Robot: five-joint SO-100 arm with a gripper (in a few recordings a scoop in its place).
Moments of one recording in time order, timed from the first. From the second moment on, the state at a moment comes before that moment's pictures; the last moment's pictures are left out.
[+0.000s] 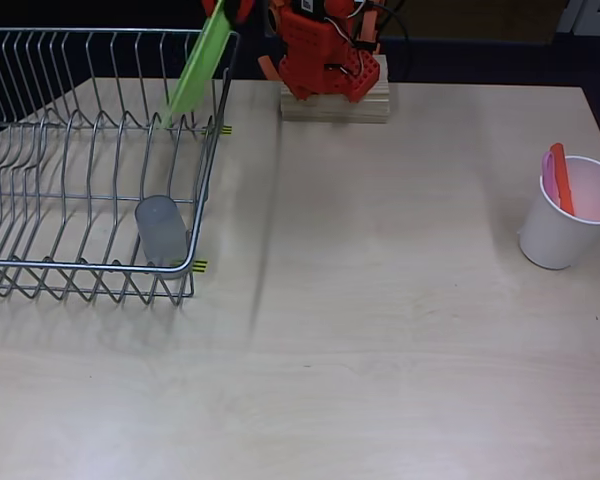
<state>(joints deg) 21.2 134.1 94.1 103.7 47.8</state>
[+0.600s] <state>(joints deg) -12.8 115.6 123.3 76.6 91.6</state>
